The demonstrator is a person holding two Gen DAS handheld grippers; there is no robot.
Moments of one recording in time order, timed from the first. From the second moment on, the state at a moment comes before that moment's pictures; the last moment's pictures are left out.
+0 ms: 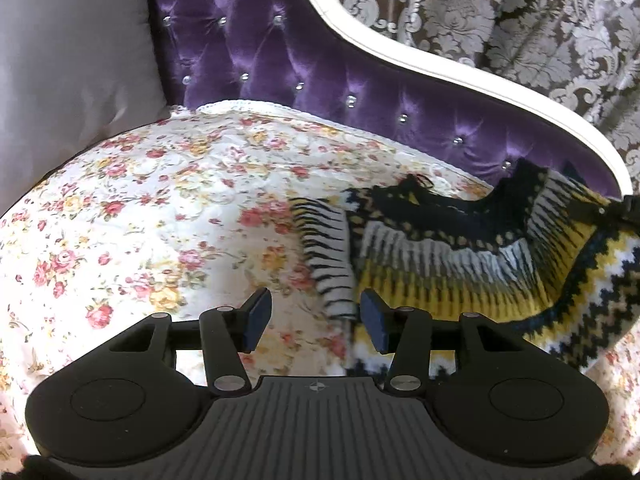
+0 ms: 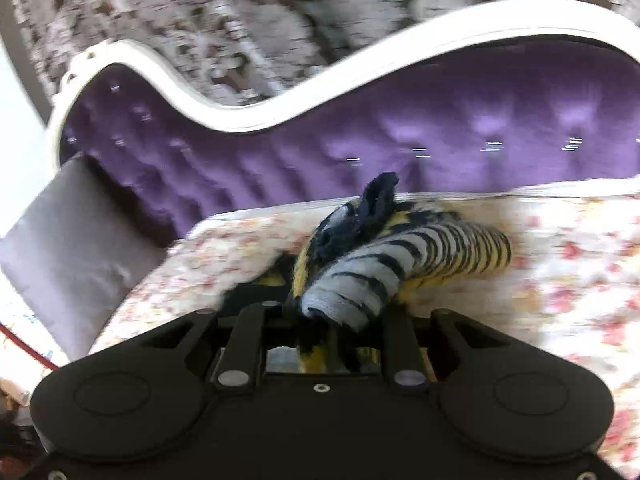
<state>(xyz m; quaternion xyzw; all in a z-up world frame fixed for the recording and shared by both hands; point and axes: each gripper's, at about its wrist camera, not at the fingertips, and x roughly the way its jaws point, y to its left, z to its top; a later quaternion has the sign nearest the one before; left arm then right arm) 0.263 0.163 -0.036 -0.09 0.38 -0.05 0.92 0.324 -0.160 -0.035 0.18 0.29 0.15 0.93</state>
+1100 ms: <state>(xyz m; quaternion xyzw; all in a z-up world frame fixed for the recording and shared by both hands) 0.265 0.167 -0.028 -0.16 0.36 -0.10 0.92 0.273 -0.101 -0.059 0.12 0.23 0.17 0.95</state>
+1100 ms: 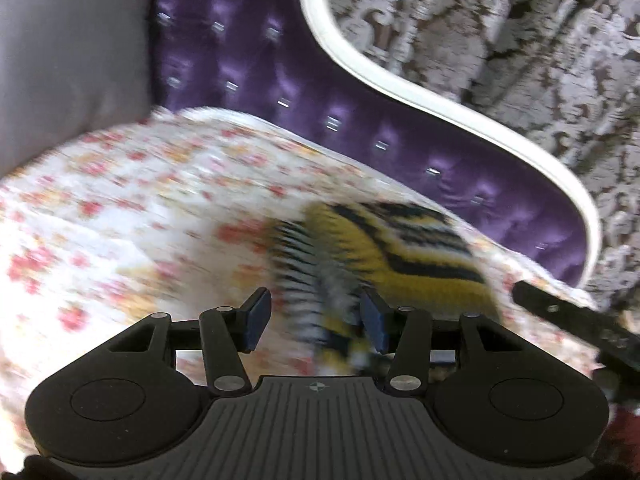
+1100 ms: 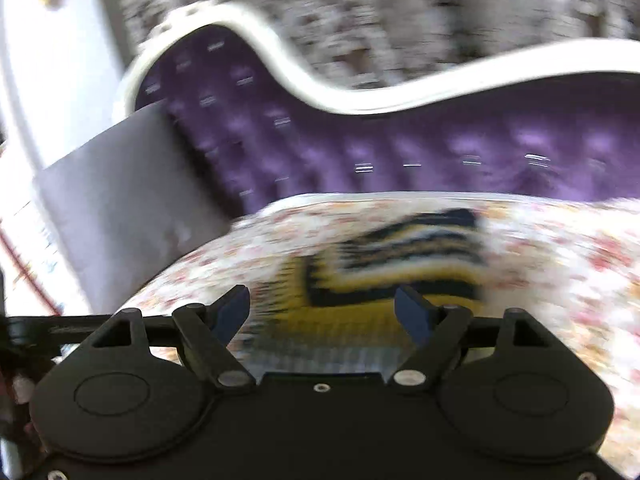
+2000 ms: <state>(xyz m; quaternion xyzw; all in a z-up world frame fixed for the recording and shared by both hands) 0.249 0.096 -0.047 -0.08 0.36 -0.13 0.92 0.236 -0.171 -0.099 0.18 0.23 0.12 0.95</state>
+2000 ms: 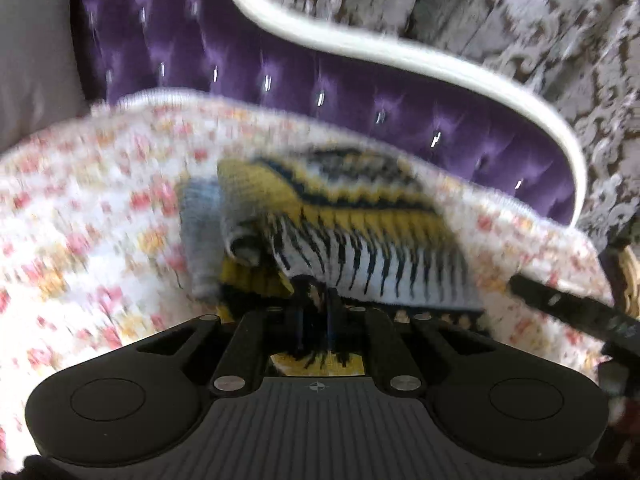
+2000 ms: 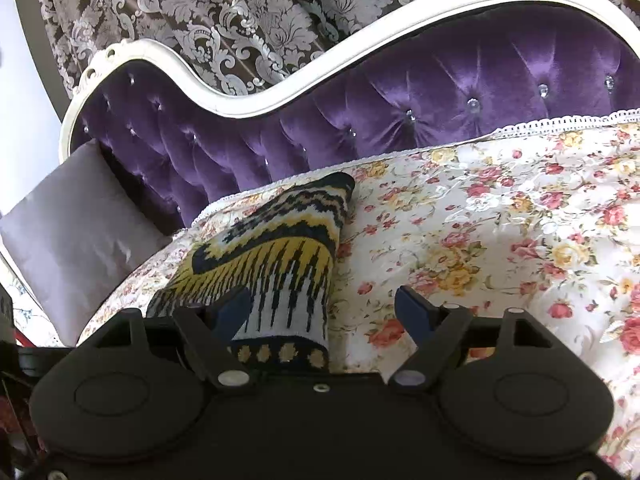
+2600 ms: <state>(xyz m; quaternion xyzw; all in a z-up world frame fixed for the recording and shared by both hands) 0.232 0.116 -0.048 -0.06 0.36 -0.11 0.92 0.252 -0.163 -0.089 0.14 0.25 0.14 0.95</state>
